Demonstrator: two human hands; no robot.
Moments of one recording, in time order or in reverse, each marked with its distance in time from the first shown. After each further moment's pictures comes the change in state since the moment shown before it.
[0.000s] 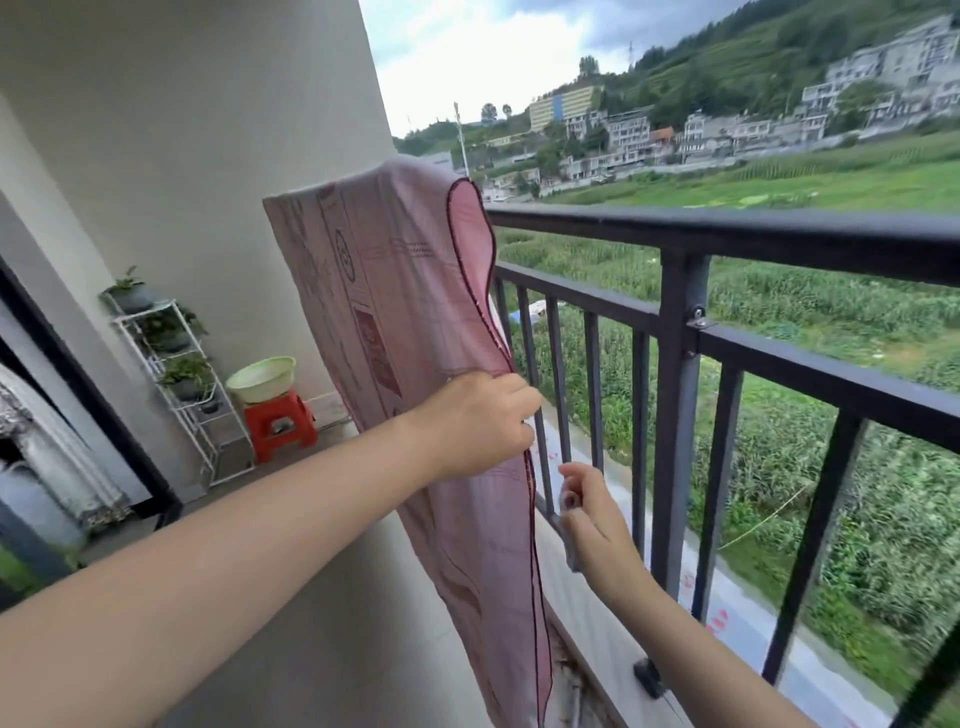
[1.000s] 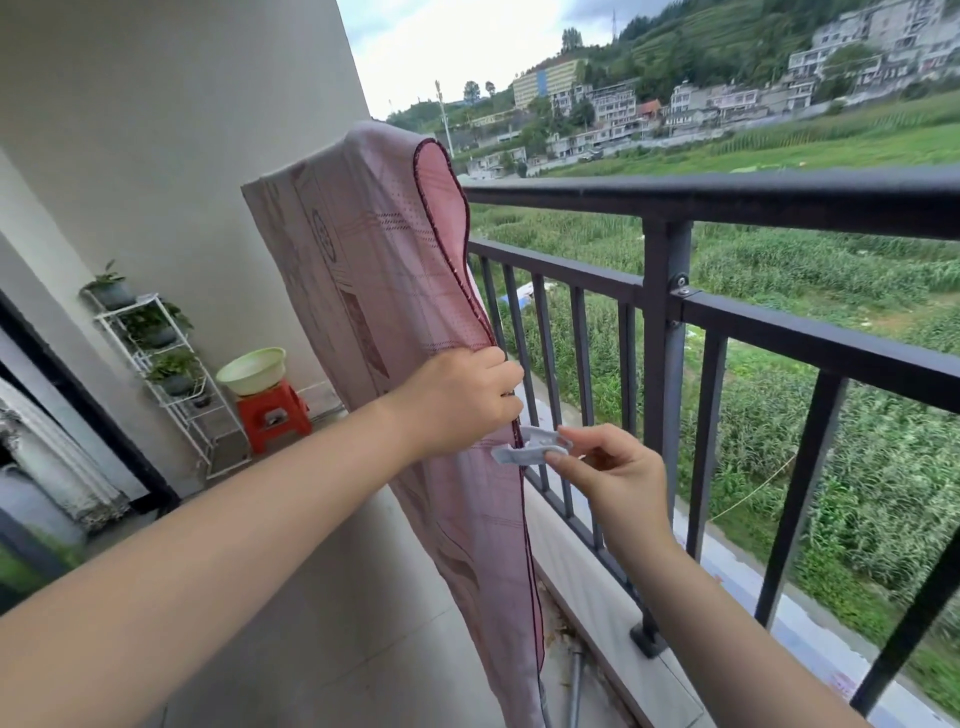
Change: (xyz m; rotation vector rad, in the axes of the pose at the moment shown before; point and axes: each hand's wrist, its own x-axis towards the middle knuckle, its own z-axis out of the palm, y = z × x) left_hand -0.003 0.000 0.014 -0.007 0.138 0.003; right_hand -0.007 -0.037 -0.020 0.326 0.294 -0.017
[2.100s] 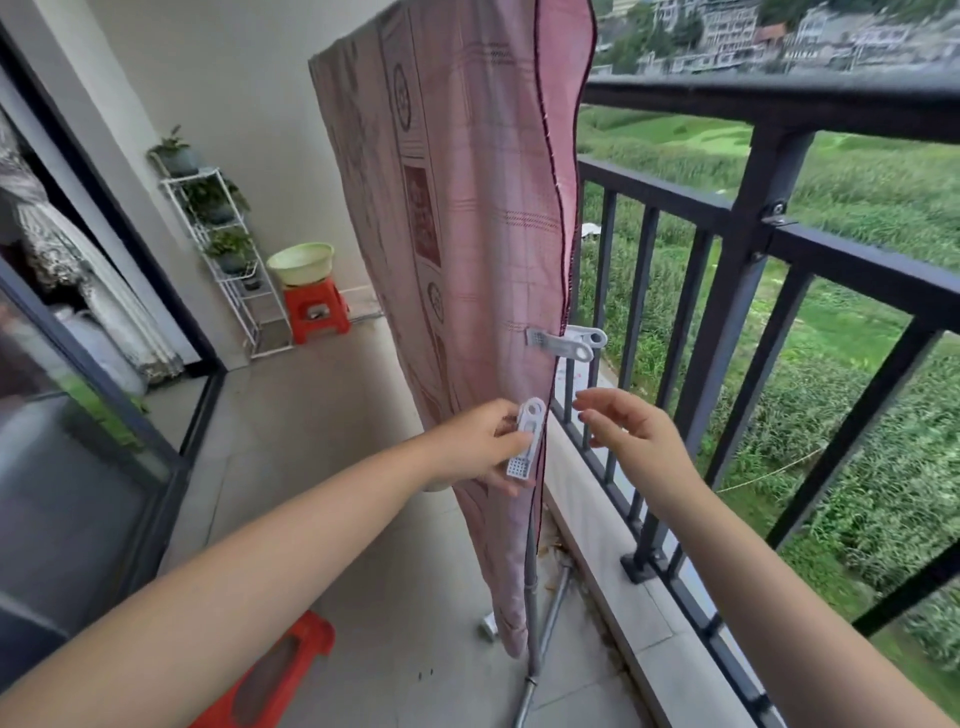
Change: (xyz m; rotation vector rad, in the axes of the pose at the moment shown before) left_hand -0.066 0.128 0.015 -1.872 -0.363 -1.218; right_hand -0.036 0.026 -0.009 -0.278 -0.355 0.204
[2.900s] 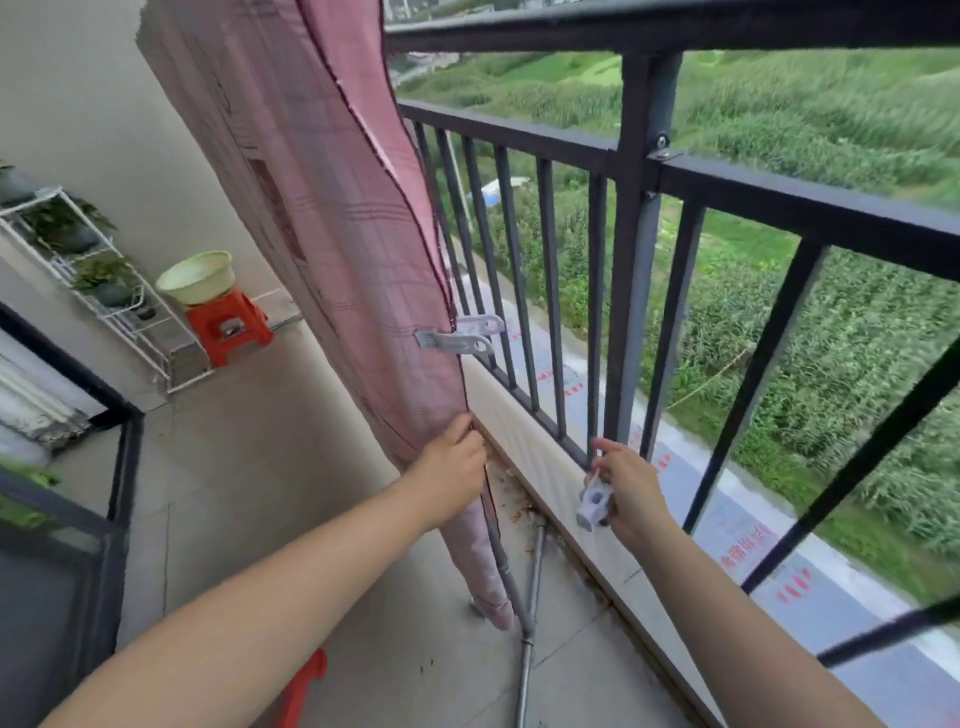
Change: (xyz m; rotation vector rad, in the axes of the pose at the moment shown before) left_hand 0.077 -0.037 0.032 1.953 0.034 0.744; right_hand -0.009 0.096 -0.028 0.527 0.488 0.694
